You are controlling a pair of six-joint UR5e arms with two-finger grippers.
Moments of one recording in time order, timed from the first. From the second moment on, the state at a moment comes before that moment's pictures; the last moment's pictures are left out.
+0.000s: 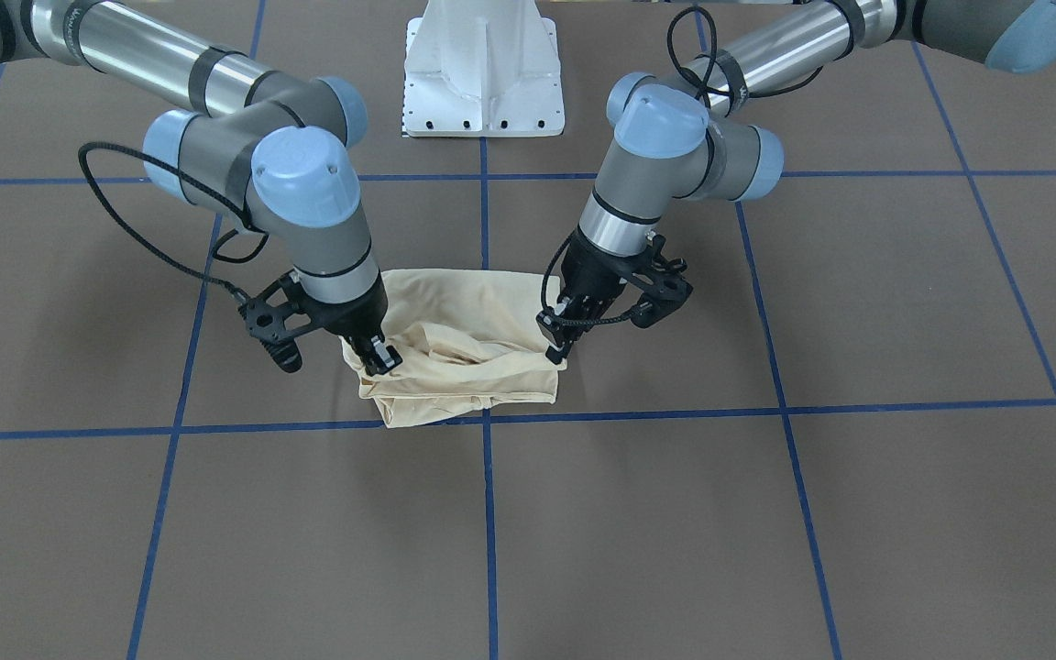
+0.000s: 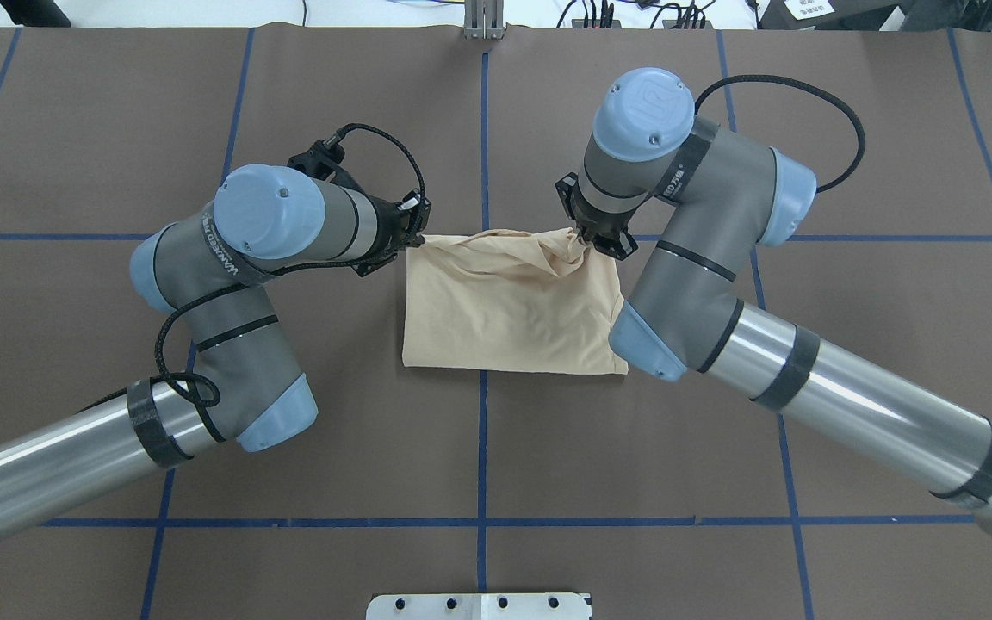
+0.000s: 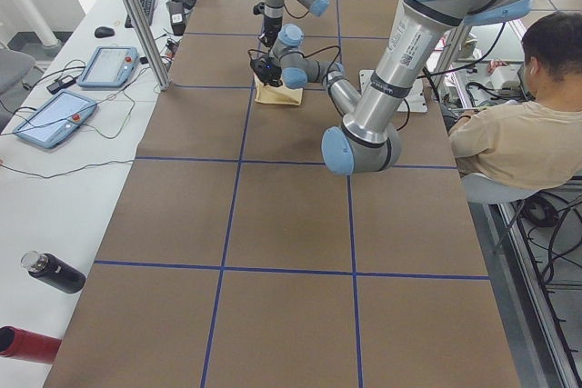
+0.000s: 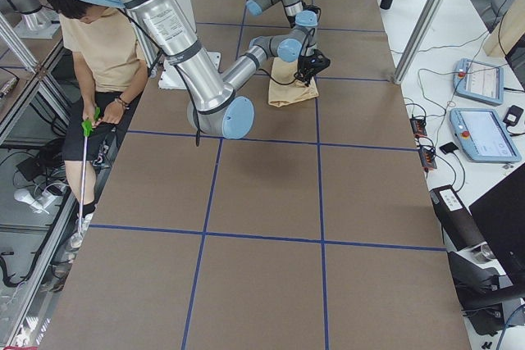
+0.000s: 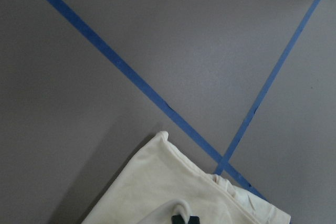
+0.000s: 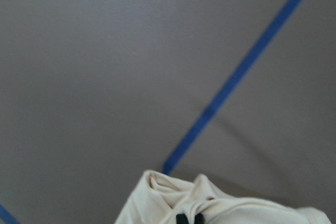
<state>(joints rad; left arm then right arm) -0.62 -2.22 -1.46 -2.16 -1.71 -1.91 0.70 -0.83 1.41 -1.43 1.90 1.95</state>
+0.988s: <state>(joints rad) -0.74 -2.17 -1.47 -2.20 -1.77 -1.60 0.92 -0.87 1.32 -1.35 2.00 1.57</state>
